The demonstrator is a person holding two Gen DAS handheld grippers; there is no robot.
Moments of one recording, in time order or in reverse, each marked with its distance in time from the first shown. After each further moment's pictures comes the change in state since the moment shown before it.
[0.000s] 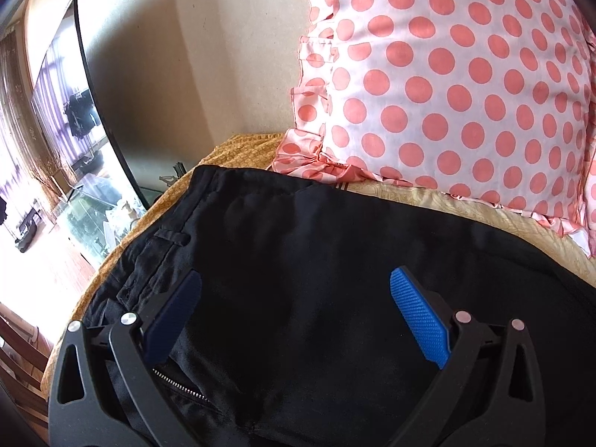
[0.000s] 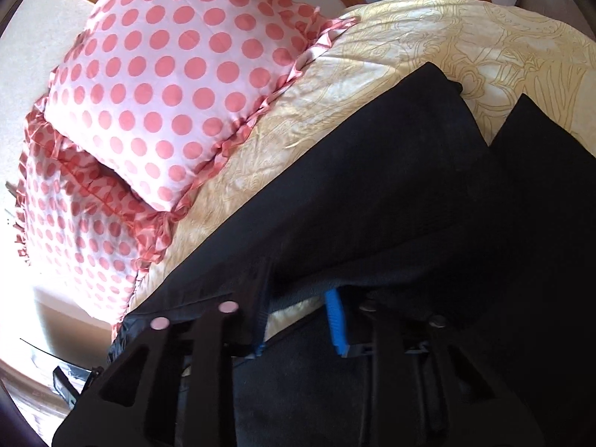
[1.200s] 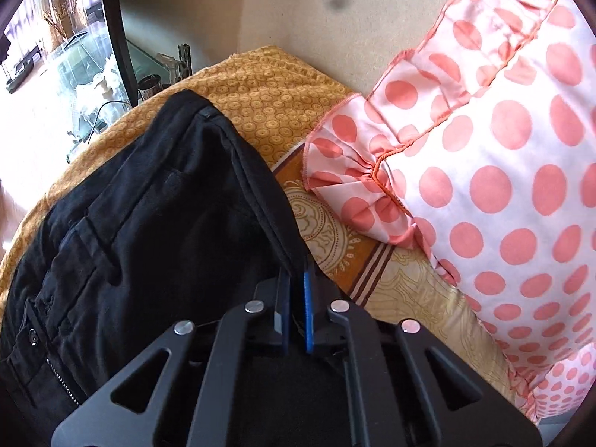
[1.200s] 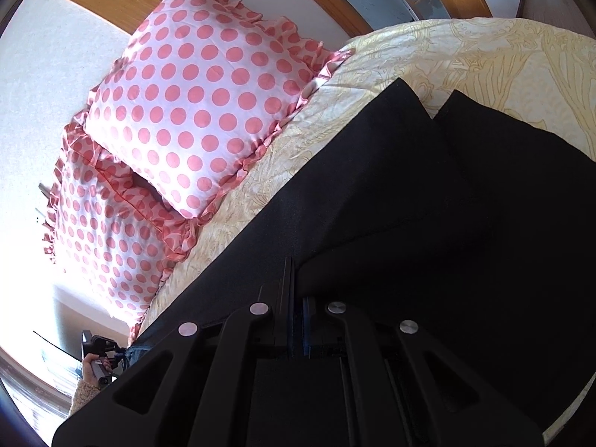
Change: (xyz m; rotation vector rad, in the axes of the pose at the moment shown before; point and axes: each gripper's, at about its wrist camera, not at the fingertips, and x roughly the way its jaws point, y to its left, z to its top) left arm 0.111 0.058 0.077 -0.461 0.365 -0.097; right arm -0.053 -0.025 -0.032 -0.019 -0.120 0.112
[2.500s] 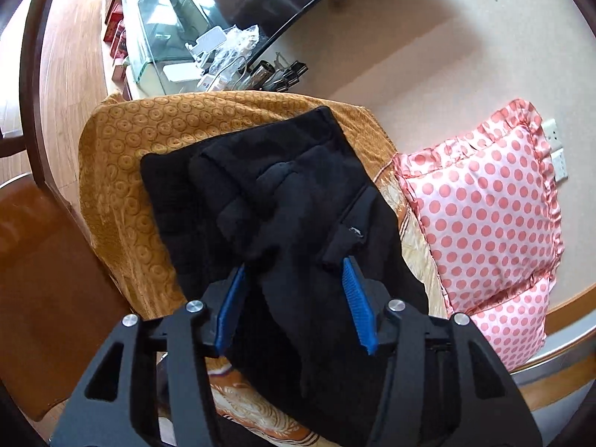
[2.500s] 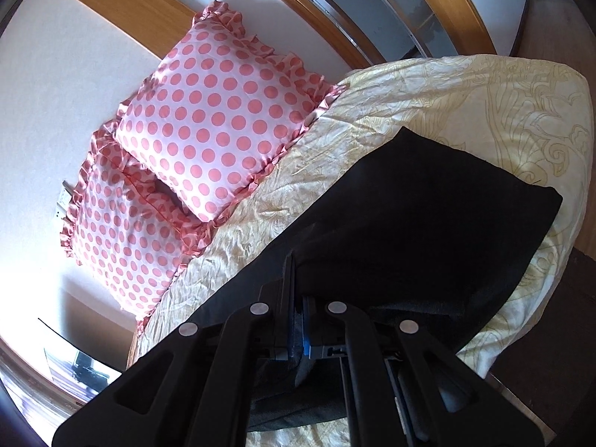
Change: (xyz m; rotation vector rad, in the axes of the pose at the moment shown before) left arm -0.139 0.306 -0.202 -0.360 -0.160 -0.391; right arm -0.082 -0.012 -0.019 -0.033 -0.076 0.023
